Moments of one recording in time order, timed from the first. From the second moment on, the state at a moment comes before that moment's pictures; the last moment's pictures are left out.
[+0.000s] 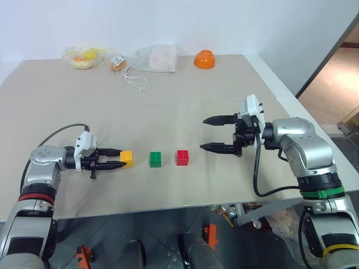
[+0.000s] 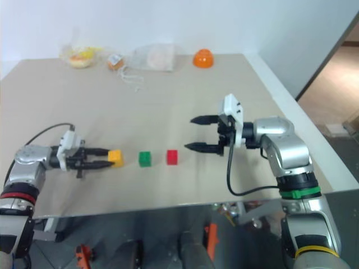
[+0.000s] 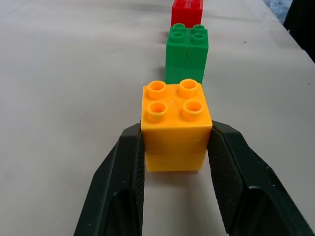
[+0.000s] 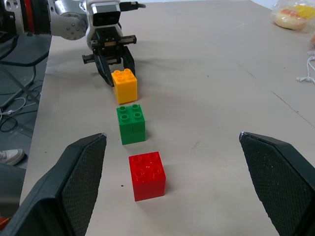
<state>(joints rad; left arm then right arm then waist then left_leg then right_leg) -0.64 0.68 0.00 0.85 -0.38 -0.30 -1.61 -0.71 -0.67 0.08 0.09 0.44 0.40 1.27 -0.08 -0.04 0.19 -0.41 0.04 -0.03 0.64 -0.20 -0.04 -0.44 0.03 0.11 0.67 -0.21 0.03</state>
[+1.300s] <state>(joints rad) -0.65 0.70 0.02 0.96 -0.34 -0.43 -1.60 -0.71 -0.67 0.08 0.09 0.43 0.40 1.27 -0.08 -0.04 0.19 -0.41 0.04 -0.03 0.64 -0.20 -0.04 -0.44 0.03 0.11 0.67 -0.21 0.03</state>
